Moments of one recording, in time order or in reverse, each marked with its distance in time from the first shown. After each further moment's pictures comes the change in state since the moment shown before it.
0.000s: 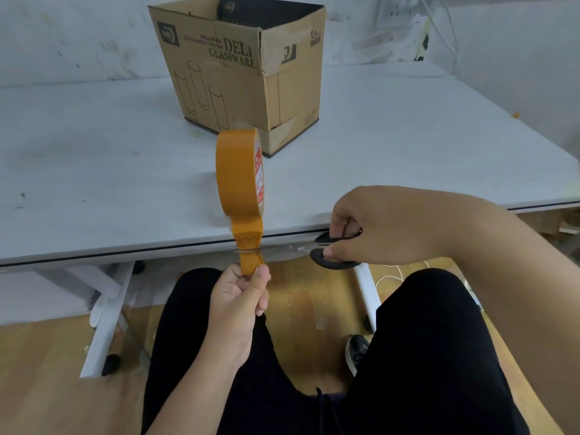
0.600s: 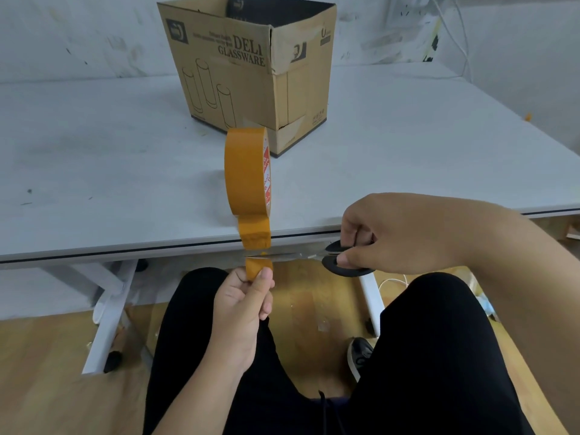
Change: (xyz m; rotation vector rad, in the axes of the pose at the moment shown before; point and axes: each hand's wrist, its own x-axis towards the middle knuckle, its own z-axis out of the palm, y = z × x) left_hand -0.003 -0.004 -0.001 -0.024 0.037 0.007; right_hand 0.003 0.009 0.007 0.007 -0.002 0.010
